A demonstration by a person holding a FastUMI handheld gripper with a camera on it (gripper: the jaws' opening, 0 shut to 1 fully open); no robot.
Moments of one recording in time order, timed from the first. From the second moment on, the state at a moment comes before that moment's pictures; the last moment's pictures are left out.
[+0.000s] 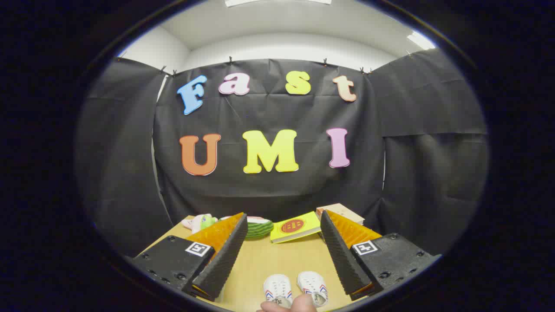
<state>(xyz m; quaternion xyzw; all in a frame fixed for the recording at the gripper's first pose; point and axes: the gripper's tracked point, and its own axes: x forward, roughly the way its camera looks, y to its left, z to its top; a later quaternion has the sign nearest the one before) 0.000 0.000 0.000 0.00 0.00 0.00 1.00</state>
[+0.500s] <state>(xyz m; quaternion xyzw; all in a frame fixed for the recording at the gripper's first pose) -0.005 0.014 0.003 0.00 0.01 0.03 1.00</state>
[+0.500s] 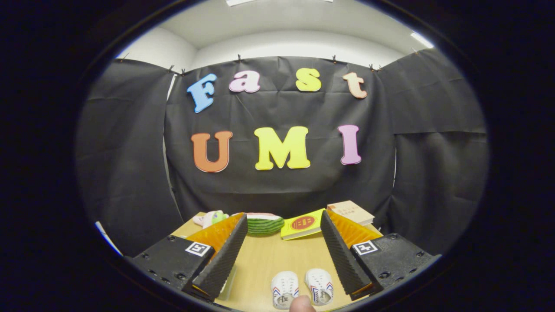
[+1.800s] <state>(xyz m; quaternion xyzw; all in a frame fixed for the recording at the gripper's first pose) 0.012 0.080 -0.103 0.05 0.16 0.16 0.97</state>
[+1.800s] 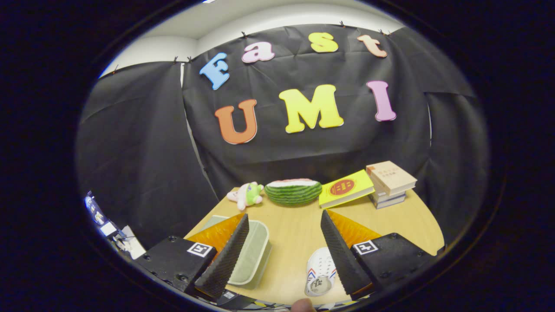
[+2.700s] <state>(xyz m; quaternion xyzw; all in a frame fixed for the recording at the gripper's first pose) 0.015 0.181 -0.294 0.18 0.40 0.30 0.85</state>
